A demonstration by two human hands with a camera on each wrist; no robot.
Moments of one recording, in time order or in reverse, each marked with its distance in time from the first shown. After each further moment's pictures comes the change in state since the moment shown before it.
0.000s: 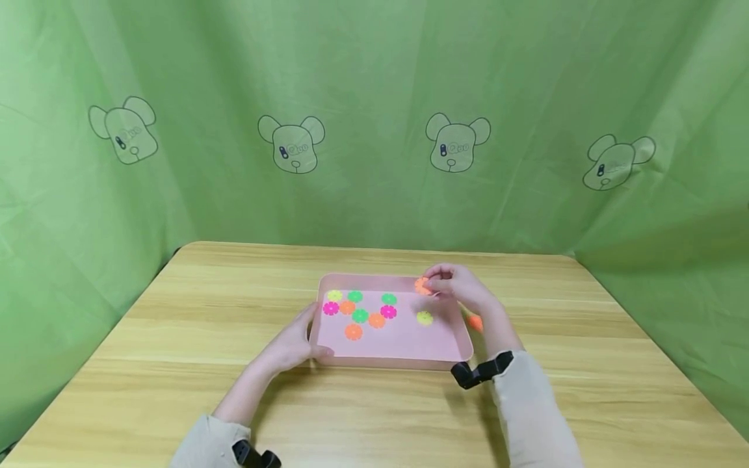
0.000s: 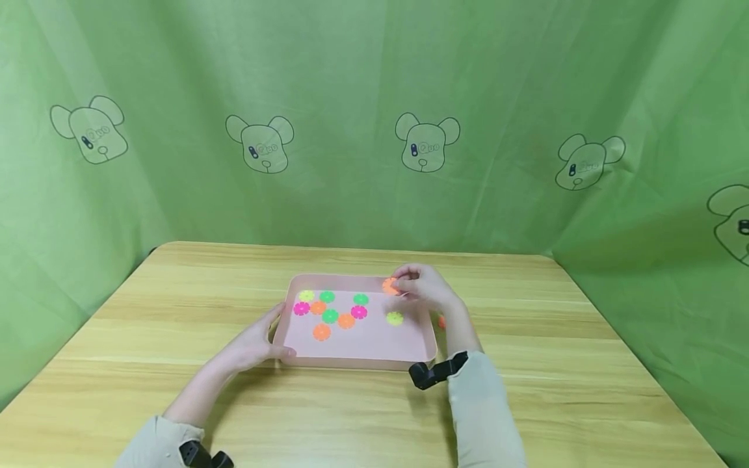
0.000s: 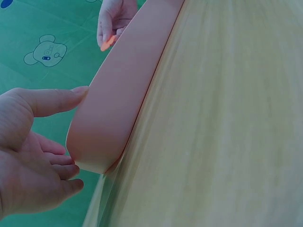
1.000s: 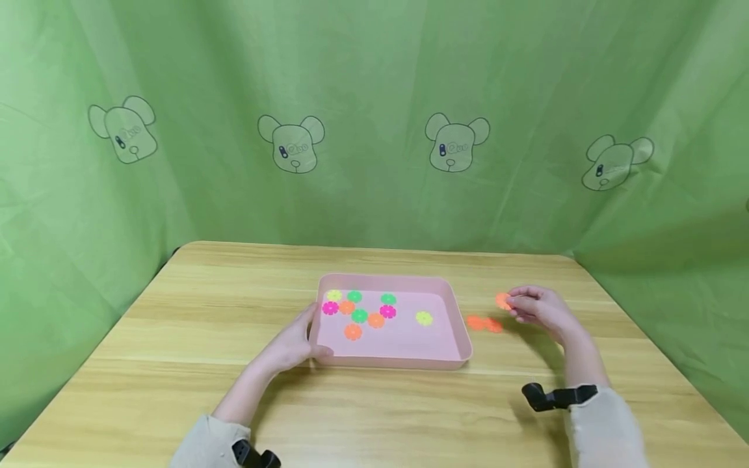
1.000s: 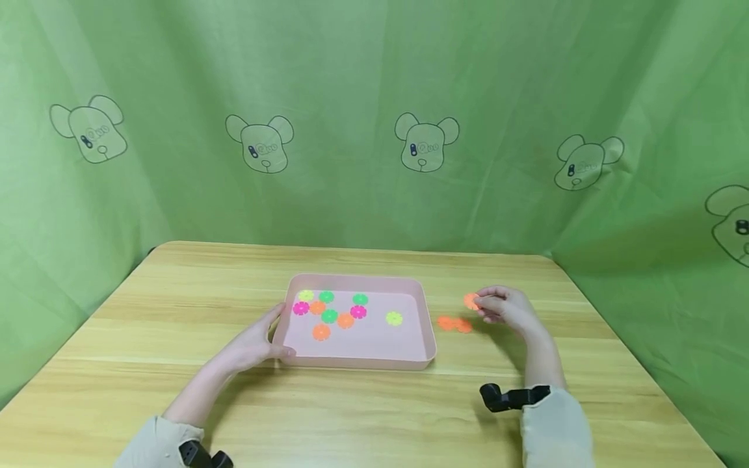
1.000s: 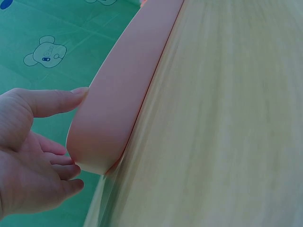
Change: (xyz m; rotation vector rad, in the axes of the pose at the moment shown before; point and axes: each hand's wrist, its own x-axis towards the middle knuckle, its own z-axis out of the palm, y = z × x) left_hand 0.000 -0.002 0.001 0.011 -0.001 -0.020; right_hand -0.083 0.055 -0.102 0.111 0.157 0.096
